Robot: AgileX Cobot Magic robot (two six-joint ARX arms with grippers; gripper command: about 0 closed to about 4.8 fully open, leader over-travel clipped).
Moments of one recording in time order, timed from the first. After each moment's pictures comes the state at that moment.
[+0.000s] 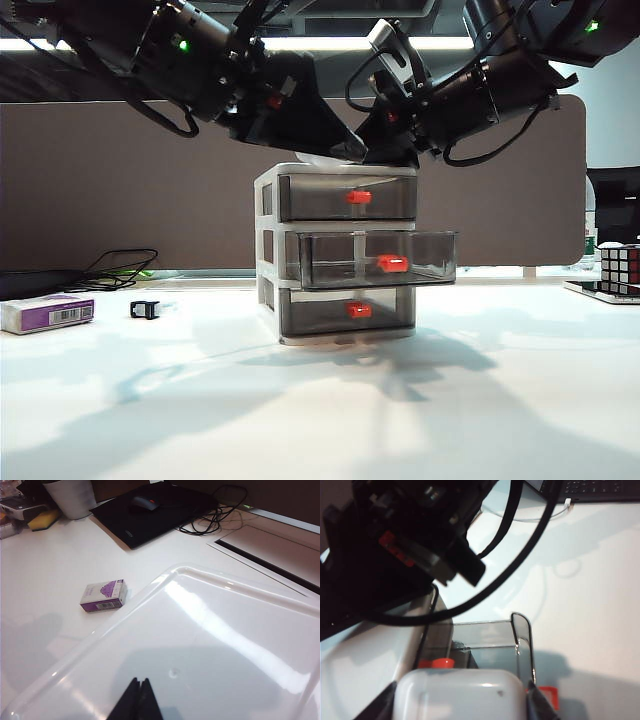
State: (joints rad) left arm -0.64 1.44 0.86 0.19 0.39 0.45; right arm 0.33 1.76 1.15 0.21 -0.71 -0.07
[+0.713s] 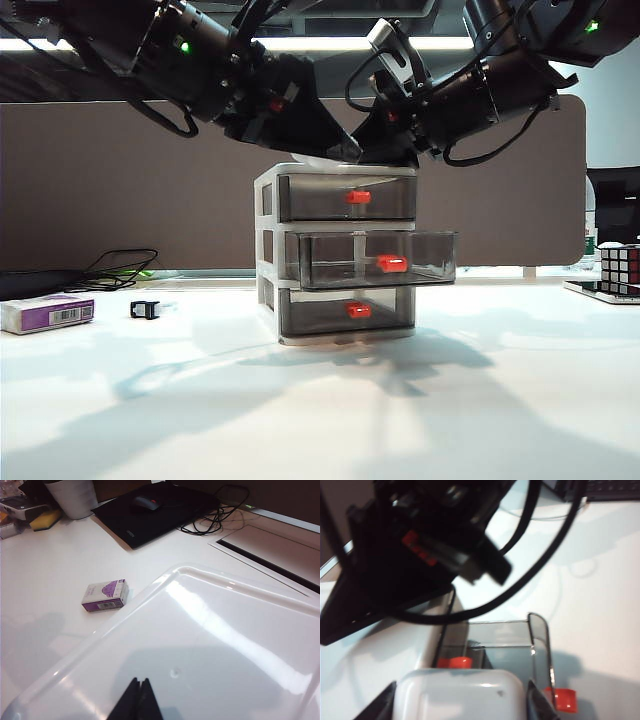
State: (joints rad) left arm -0.64 1.44 0.86 0.20 0.35 0.45; right arm 0.33 1.76 1.15 0.21 -0.71 -0.07
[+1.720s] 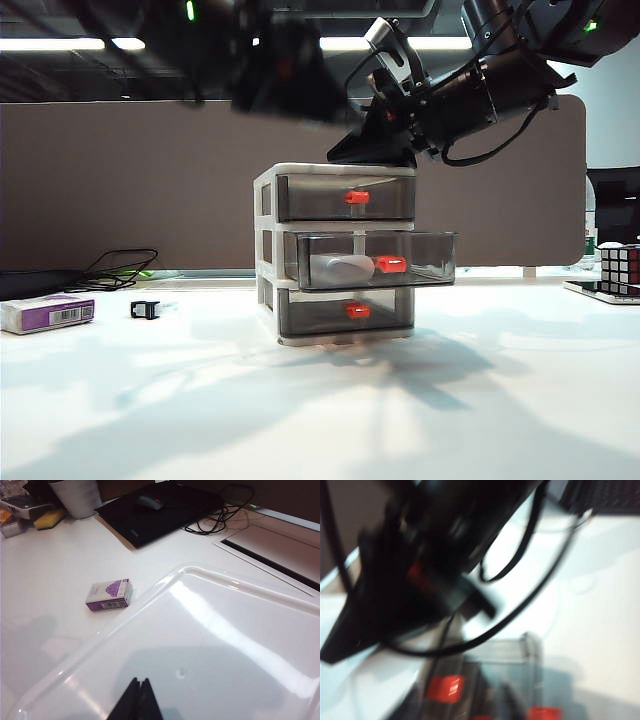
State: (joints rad) left arm -0.70 1.38 0.86 0.17 0.29 0.41; right arm 0.34 1.76 1.15 0.21 -0.72 -0.07
